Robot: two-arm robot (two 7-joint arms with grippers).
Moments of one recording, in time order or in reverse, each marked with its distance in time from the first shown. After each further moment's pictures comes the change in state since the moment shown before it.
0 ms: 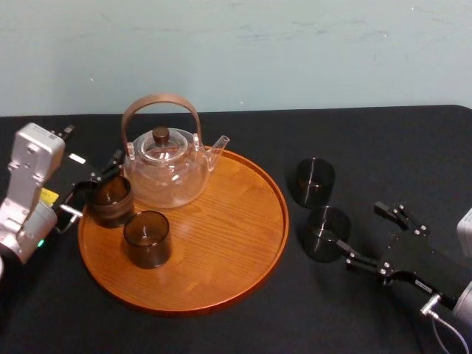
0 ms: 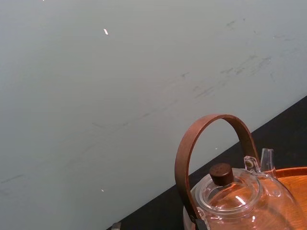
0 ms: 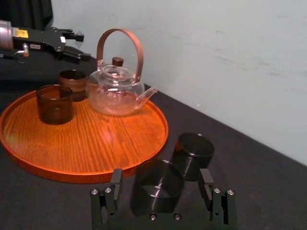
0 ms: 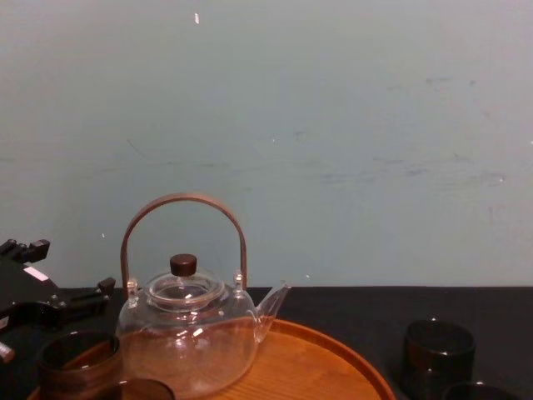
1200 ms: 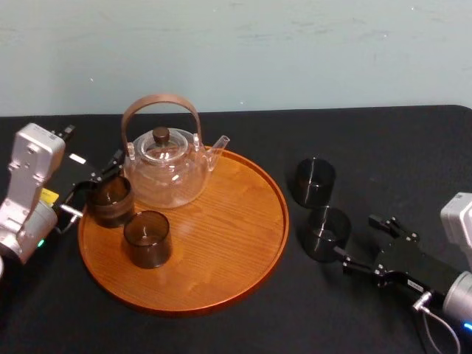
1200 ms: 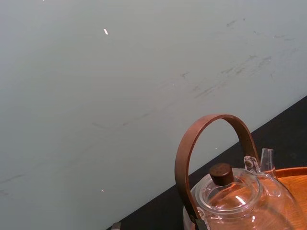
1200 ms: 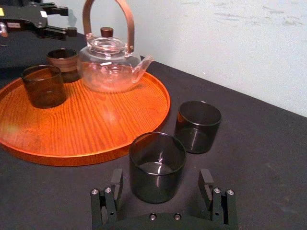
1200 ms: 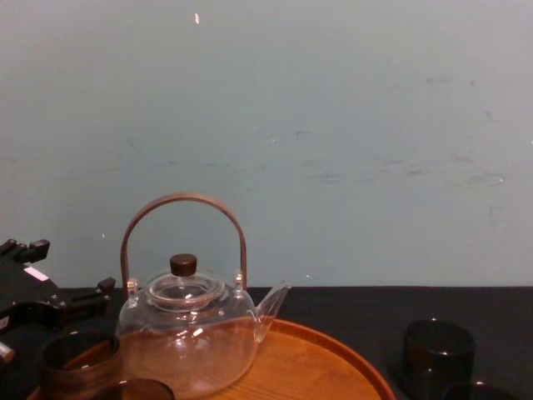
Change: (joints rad) left arm 0.000 0.000 0.000 0.000 0.000 0.000 0.000; right arm 0.060 -0.100 0.029 0.108 0.029 0.136 0.122
